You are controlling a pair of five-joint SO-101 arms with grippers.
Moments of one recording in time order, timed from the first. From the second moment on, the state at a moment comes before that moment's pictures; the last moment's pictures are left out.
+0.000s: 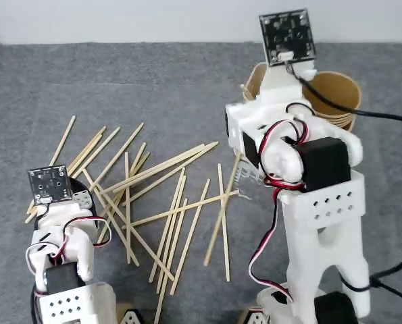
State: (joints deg) left arm -18.4 -85.3 86.8 42.4 2.7; right arm -19.3 -21.7 -14.3 87.9 -5.4
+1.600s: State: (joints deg) left arm -0.4 -15.9 27.6 69.8 -33.3; right arm -12.3 -58.0 52.8 72.0 -5.1
